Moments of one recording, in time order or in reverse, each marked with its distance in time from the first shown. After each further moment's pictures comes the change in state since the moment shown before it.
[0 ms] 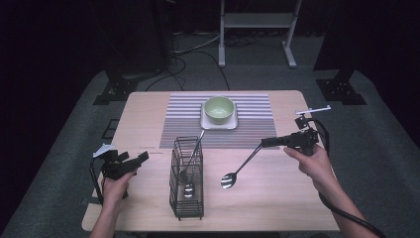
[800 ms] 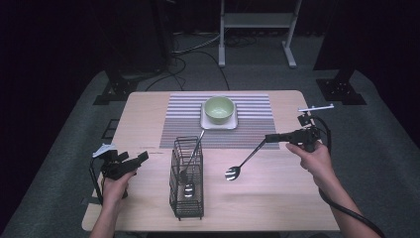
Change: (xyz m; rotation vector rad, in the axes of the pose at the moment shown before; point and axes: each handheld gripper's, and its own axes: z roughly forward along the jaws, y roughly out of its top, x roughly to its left) left arm 0.000 0.000 0.000 -0.001 0.002 0.001; right arm -0.018 0.005 -0.005 -0.030 -0.069 0.020
